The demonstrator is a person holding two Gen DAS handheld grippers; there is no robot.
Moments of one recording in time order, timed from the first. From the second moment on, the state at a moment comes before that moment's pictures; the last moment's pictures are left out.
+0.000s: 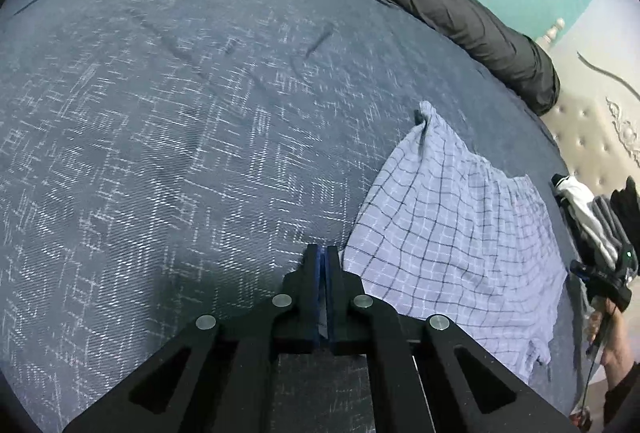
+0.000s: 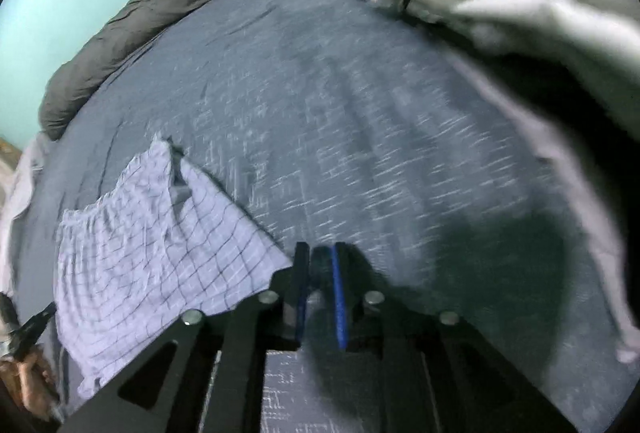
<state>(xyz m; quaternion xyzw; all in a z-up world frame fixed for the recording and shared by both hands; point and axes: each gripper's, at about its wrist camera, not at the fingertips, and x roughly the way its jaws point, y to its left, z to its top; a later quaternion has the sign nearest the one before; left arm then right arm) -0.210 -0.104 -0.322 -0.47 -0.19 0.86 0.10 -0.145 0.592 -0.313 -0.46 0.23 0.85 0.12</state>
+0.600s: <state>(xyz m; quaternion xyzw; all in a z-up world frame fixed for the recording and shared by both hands) -0.188 -0.109 -0.330 -0.47 -0.22 0.85 0.09 -0.105 0.461 -0.306 -0.38 0.30 0.88 -0.01</state>
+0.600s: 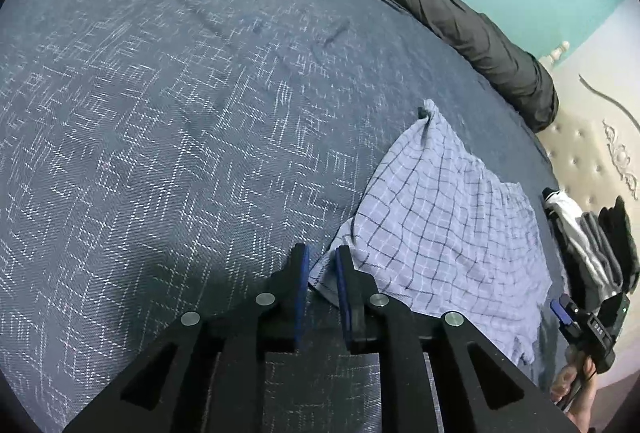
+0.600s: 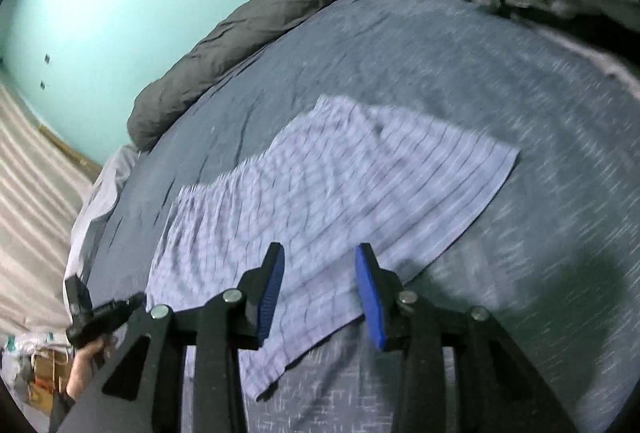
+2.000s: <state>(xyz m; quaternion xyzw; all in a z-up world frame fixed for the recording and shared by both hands) -0.256 0.224 -0.190 -0.43 -0.10 0.86 0.25 -0.084 0.524 -0.306 -0.32 0.36 0.88 -0.01</state>
